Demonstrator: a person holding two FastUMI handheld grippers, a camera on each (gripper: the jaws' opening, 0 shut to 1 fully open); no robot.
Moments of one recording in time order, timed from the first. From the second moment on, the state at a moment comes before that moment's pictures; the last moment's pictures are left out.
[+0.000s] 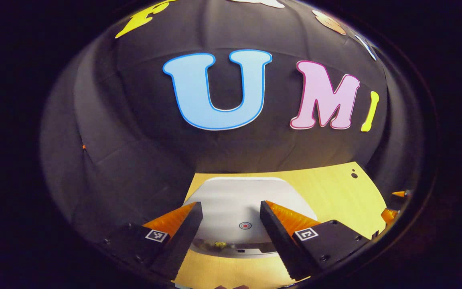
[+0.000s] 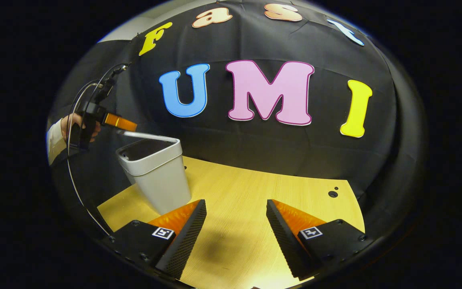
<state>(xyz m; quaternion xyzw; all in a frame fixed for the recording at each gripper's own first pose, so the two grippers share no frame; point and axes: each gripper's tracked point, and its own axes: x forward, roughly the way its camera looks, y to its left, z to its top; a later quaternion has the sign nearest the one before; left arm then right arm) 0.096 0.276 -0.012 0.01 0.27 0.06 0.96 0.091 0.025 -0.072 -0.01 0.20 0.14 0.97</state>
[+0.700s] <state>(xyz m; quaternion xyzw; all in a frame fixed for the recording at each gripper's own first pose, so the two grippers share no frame) 0.094 0.258 -0.061 0.05 0.36 -0.02 0.93 0.082 0.035 -0.073 -0.02 0.20 0.15 0.97</state>
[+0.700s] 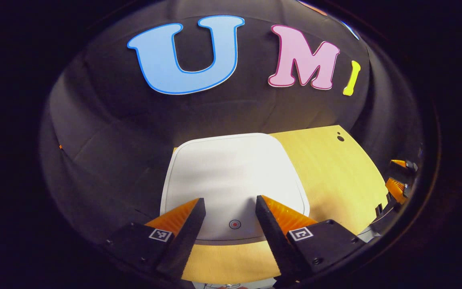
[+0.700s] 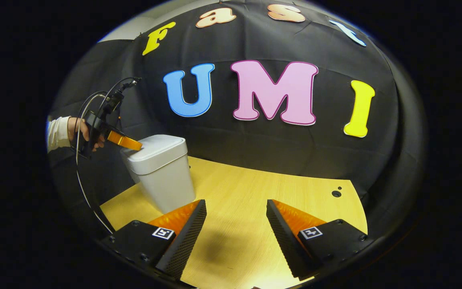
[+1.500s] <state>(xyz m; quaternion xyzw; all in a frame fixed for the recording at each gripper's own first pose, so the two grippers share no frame) 0.043 0.127 0.033 -0.01 0.06 -0.07 1.00 0.033 0.030 0.028 -0.04 0.09 0.06 0.99</state>
